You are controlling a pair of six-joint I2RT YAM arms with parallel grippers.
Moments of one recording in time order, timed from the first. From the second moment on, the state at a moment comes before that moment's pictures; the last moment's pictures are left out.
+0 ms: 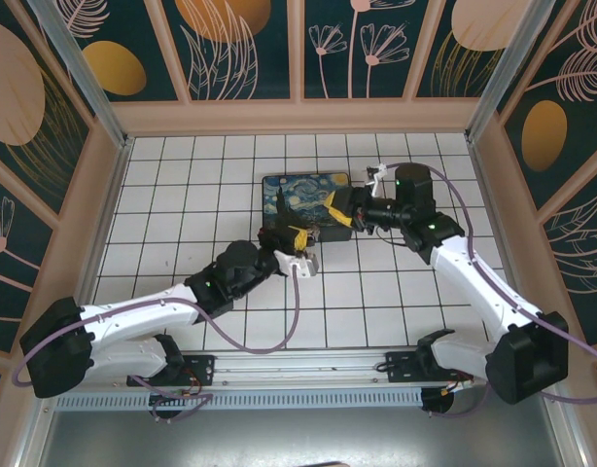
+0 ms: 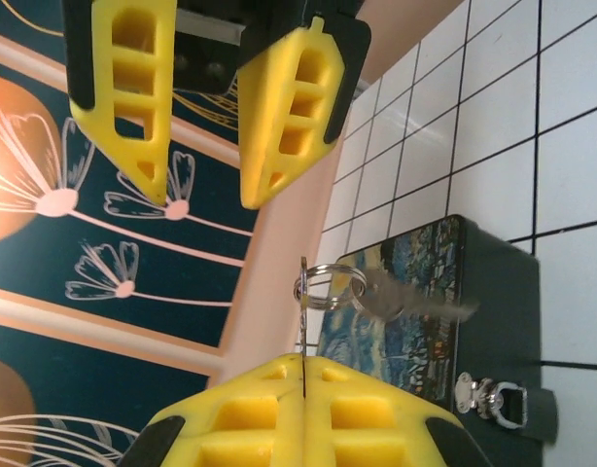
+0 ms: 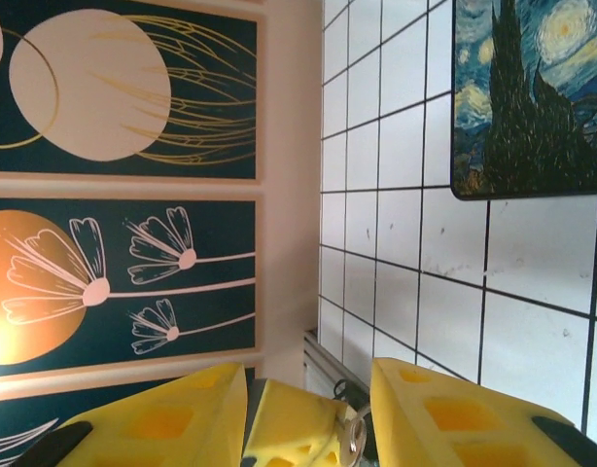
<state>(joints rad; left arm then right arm) -1.01 1.18 0.59 0.46 -0.22 1.04 0.41 1.18 0.93 -0.17 -0.78 1.07</state>
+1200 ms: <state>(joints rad) -1.04 1.18 0.52 0.67 -0.27 1.19 0.51 1.17 0.87 -0.11 -0.84 1.04</state>
